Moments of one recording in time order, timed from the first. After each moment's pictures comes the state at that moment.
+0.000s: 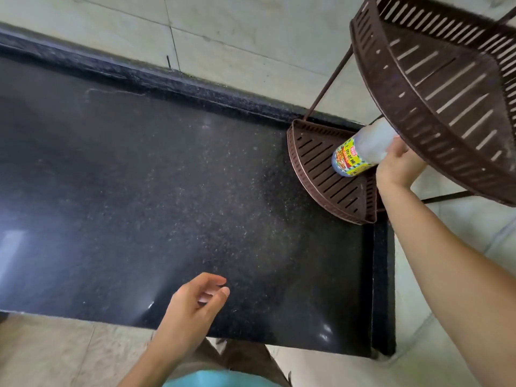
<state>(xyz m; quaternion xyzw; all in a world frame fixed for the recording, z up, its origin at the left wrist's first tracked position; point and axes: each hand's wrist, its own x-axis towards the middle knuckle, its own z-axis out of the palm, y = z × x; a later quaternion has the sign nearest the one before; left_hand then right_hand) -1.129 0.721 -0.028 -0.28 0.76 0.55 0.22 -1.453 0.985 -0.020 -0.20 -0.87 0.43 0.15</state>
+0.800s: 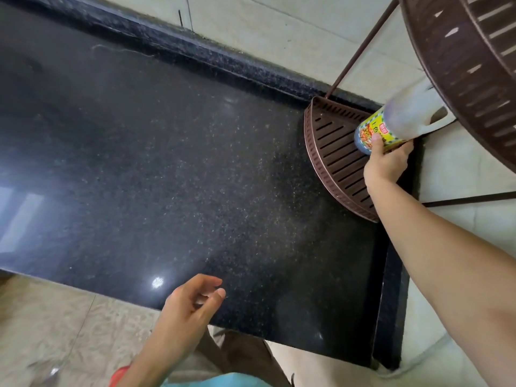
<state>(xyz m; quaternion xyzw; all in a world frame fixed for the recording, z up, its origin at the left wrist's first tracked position) -1.102 0.758 -0.057 -0.35 0.73 0.54 0.20 -1.461 0.980 -0.107 -0.23 -0.88 0.41 0.06</state>
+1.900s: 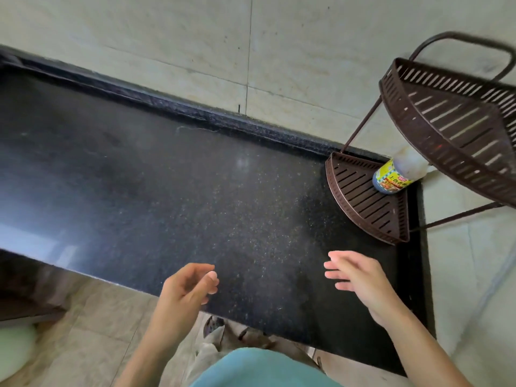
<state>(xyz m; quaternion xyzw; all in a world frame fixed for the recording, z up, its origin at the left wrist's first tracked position) -1.059 0.652 0.033 -0.38 0.68 0.62 0.04 -1.212 0.922 0.023 -0.12 -0.82 0.47 -0.31</state>
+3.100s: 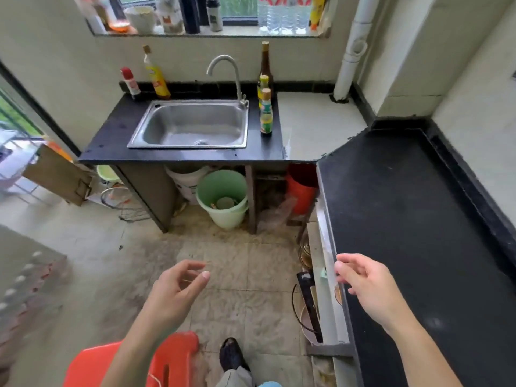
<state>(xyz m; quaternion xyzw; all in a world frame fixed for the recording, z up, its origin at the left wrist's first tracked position) -0.693 0.621 0.099 -0.73 0.47 0.40 -0.29 -1.020 0.562 0.089 0.55 -0.67 0.25 -0.44</state>
